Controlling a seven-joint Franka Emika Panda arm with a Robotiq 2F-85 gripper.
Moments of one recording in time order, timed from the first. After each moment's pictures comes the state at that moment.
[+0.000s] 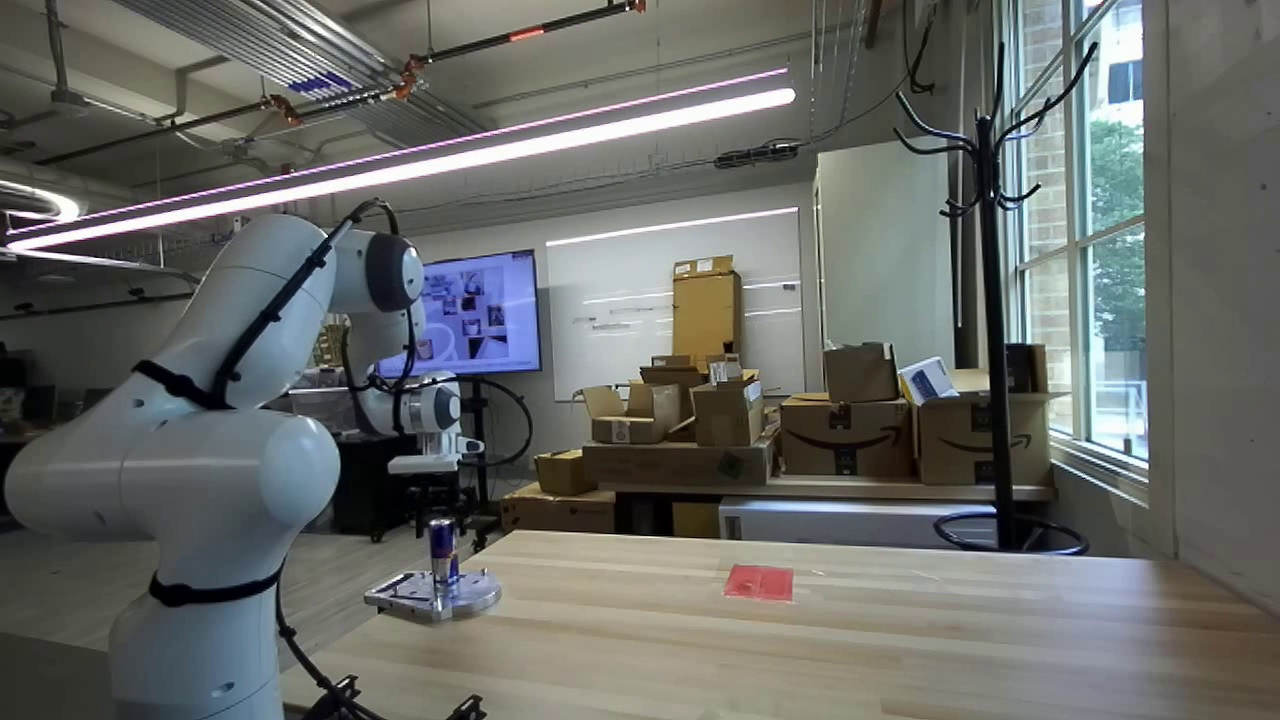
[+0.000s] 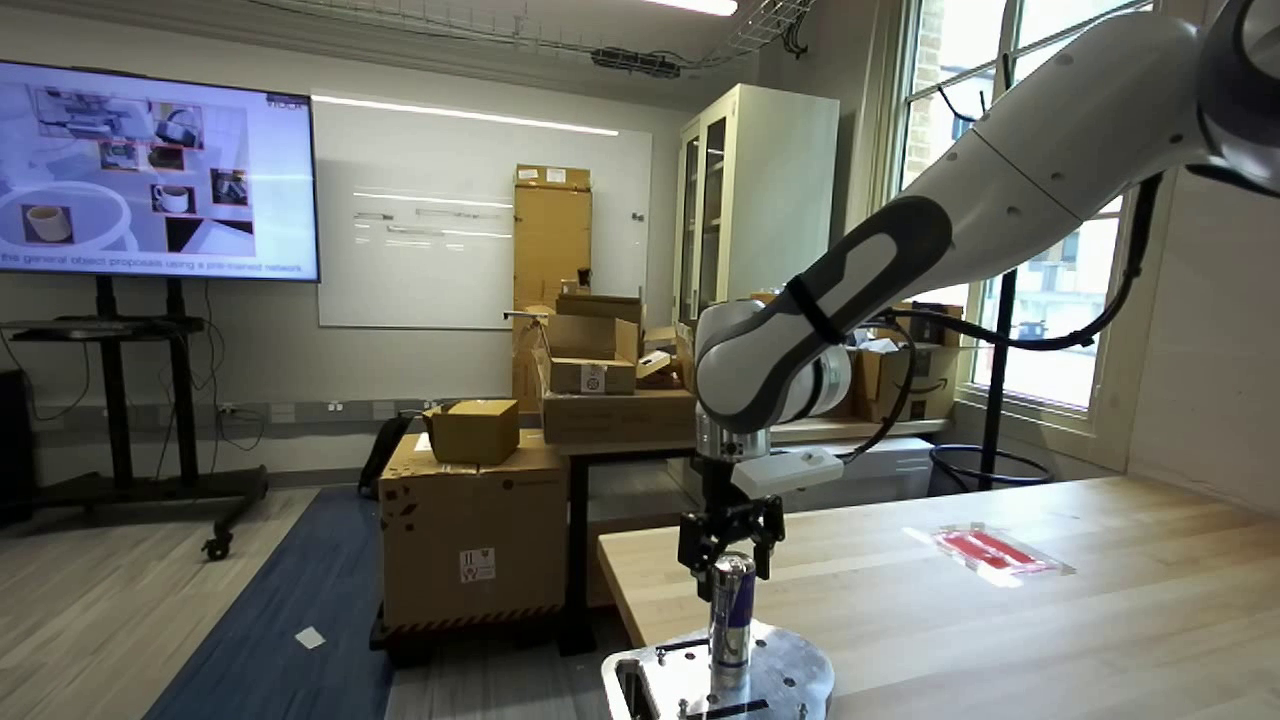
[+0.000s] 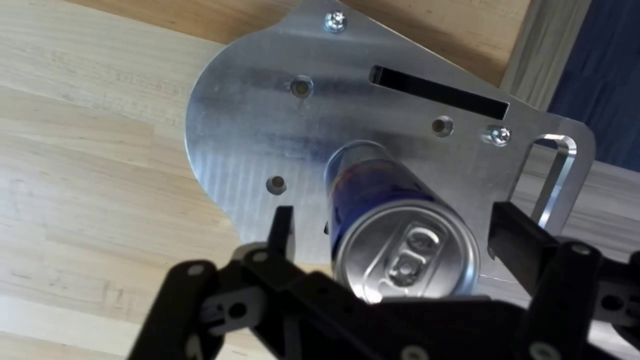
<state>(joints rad) 0.24 0.59 0.13 -1.77 -0.10 2.26 0.09</state>
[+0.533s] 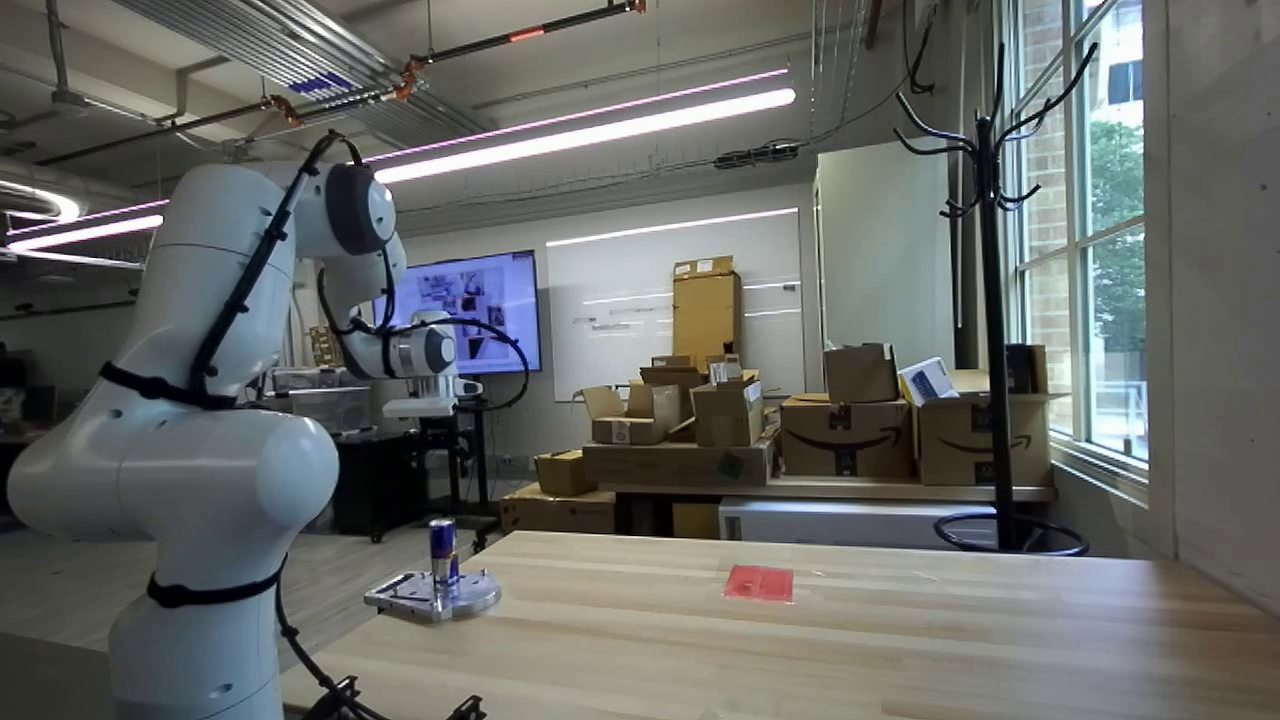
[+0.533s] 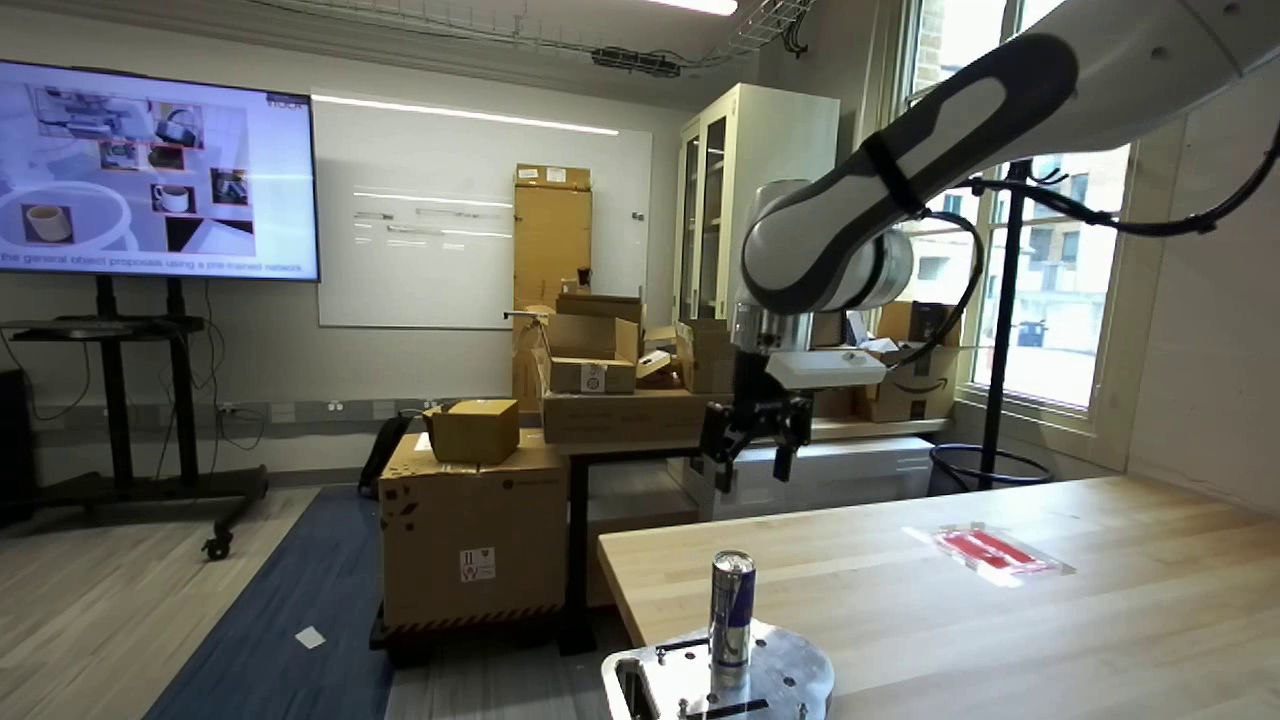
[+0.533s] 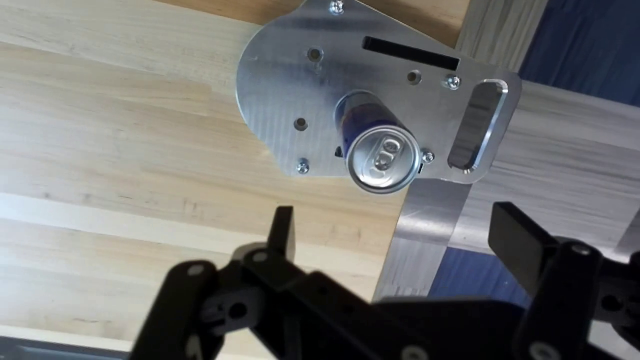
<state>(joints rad) 0.22 0.29 0.12 -1.92 -0.05 2.26 0.09</state>
